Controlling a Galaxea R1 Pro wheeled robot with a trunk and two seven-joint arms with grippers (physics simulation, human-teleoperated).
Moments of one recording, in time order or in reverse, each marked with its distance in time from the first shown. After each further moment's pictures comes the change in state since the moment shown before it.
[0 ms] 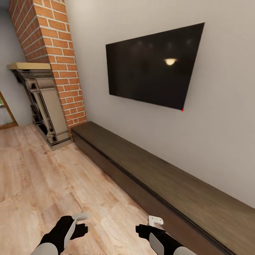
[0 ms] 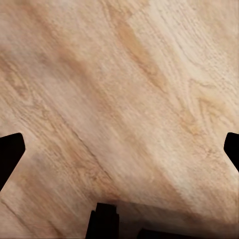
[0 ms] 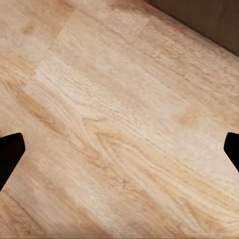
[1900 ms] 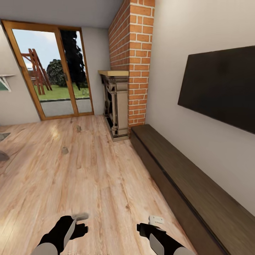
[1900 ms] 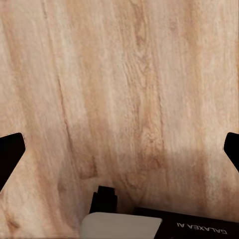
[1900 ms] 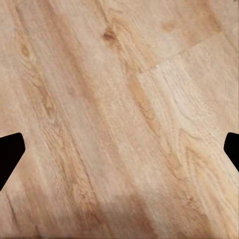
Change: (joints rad) left arm 0.000 0.003 0.001 0.000 0.007 0.003 -0.006; right arm 0.000 0.000 0.003 0.010 0.004 -0.064 -0.019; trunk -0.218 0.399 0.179
